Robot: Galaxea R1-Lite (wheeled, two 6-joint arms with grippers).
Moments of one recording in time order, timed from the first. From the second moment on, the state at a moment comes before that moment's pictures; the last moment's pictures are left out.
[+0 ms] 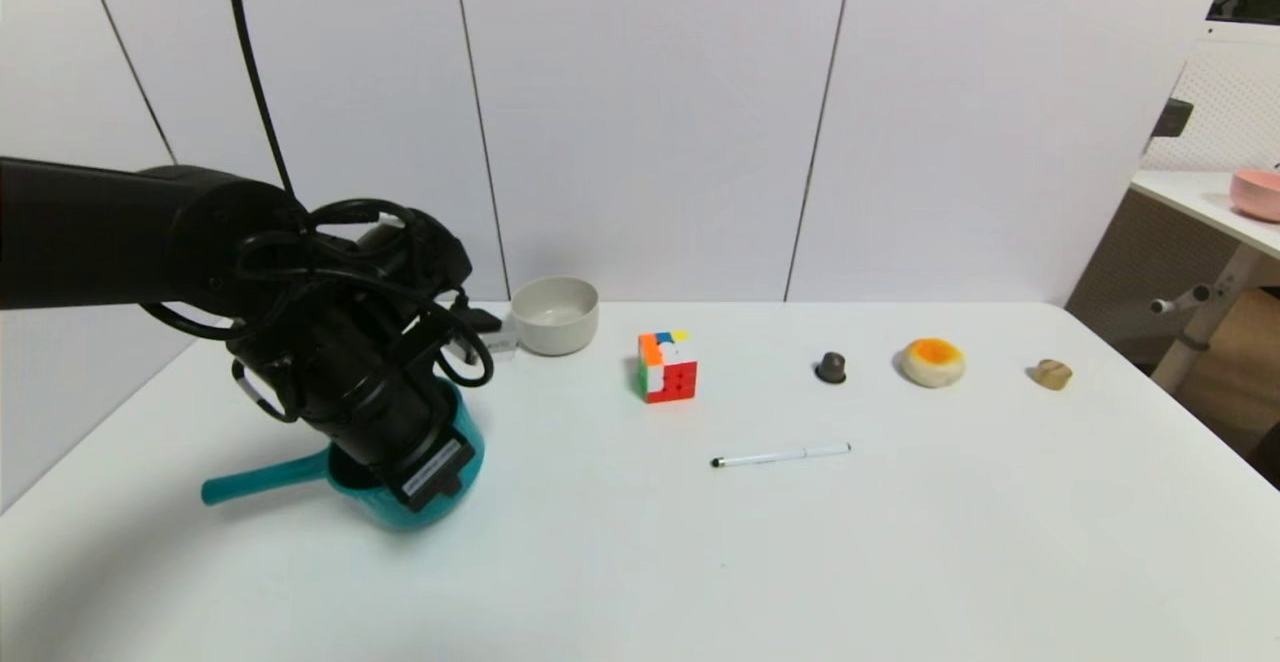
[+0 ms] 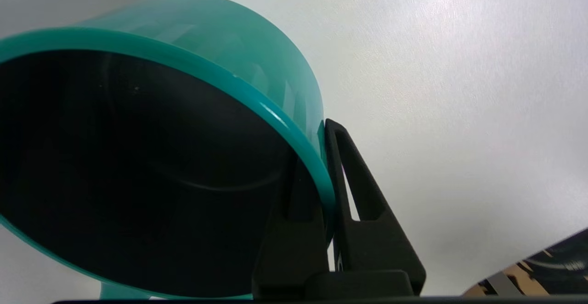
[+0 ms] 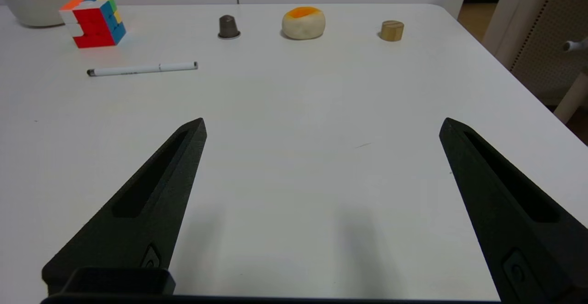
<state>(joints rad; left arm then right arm) -0.46 1.83 -1.39 0.83 -0.09 0.28 0.00 0.00 0.00 0.00 0.00 0.00</state>
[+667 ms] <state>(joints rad) -0.43 2.04 -1.92 0.82 0.07 0.56 0.00 0.00 0.00 0.00 0.00 0.00</state>
